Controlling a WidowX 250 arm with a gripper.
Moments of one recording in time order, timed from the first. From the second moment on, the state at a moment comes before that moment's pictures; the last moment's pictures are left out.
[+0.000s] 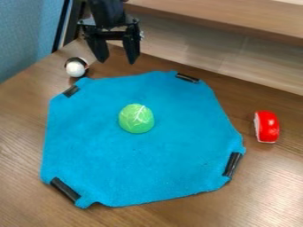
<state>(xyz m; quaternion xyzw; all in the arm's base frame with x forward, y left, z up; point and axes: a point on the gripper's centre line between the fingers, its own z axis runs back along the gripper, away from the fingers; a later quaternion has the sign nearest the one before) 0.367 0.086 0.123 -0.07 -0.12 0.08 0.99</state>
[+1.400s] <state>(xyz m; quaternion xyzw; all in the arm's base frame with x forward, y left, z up) 0.350 -0.062 0.075 -0.08 -0.06 -0.06 0.99</state>
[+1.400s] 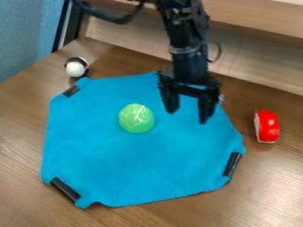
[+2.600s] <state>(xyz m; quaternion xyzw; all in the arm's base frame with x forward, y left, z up) 0.344 -0.147 0.028 -0.06 -0.03 -0.09 0.99</state>
